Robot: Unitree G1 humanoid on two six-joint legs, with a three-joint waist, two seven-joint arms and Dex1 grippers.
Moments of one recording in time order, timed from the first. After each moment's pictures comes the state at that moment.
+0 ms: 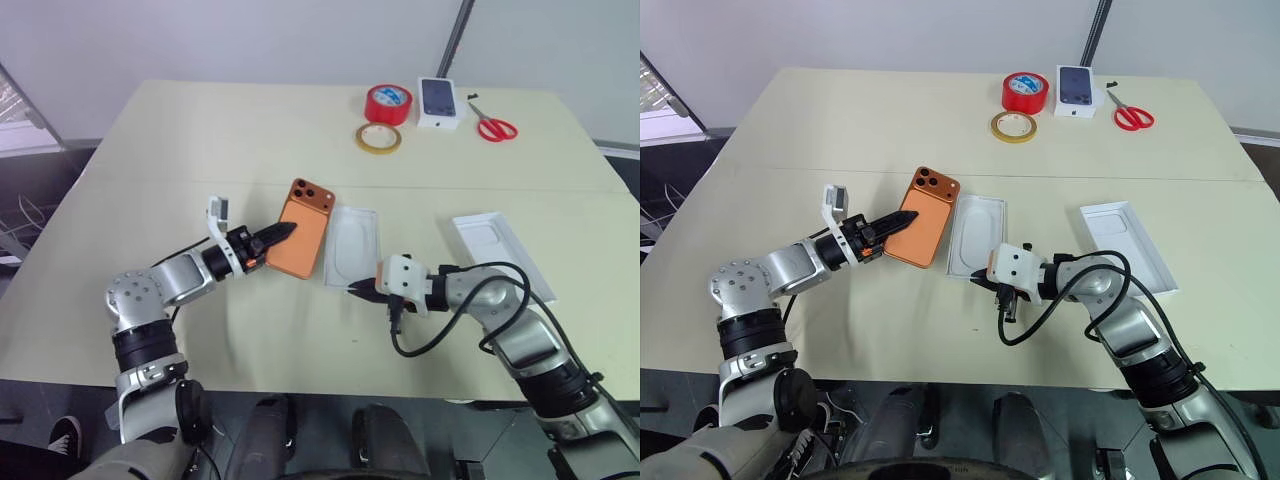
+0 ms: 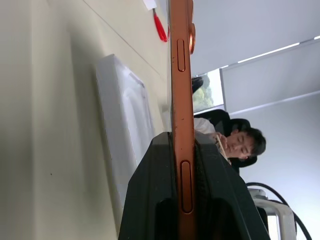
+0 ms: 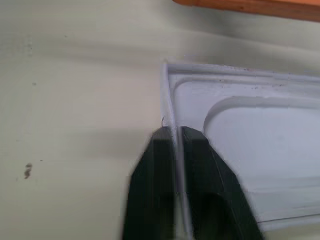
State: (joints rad) left arm -0.57 0.19 0.52 0.13 -1.08 1.35 -0.31; right arm -0.32 -0.63 0.27 -0.20 0.07 0.28 1.01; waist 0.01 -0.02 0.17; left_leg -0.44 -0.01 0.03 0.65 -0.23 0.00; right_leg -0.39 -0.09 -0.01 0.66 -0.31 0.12
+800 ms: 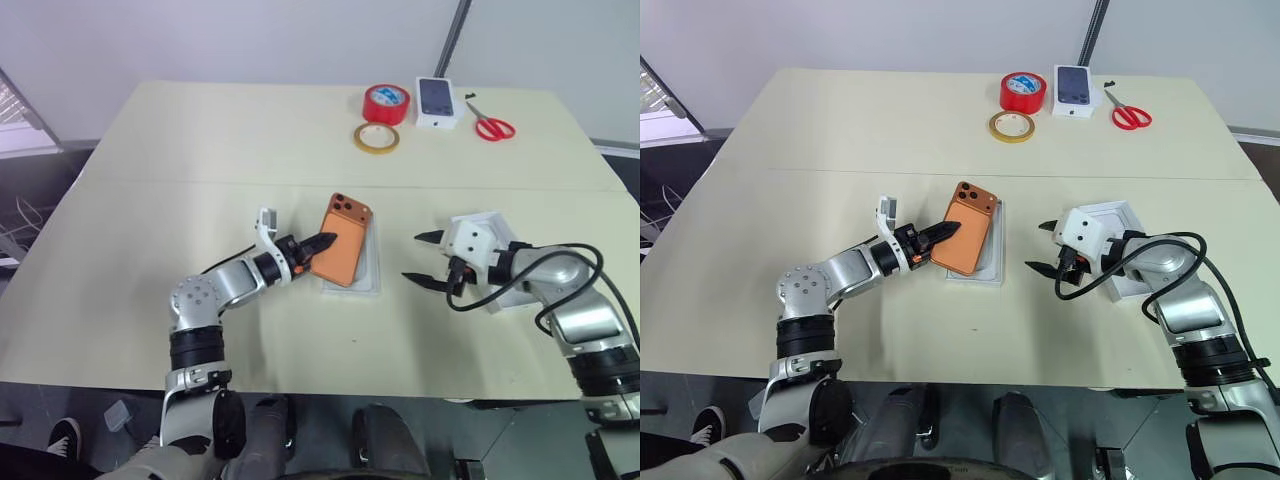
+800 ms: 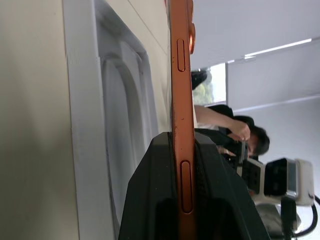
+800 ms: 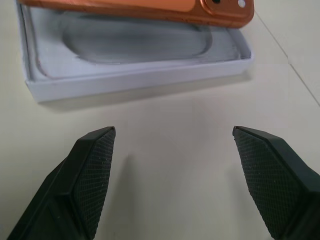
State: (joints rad) left arm -0.55 -0.01 0.38 0.17 -1.03 1.19 -0.19; right arm -0.35 -0.77 0.06 0.03 0.12 0.15 1.00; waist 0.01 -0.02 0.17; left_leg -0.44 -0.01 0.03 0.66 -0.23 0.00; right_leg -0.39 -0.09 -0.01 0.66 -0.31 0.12
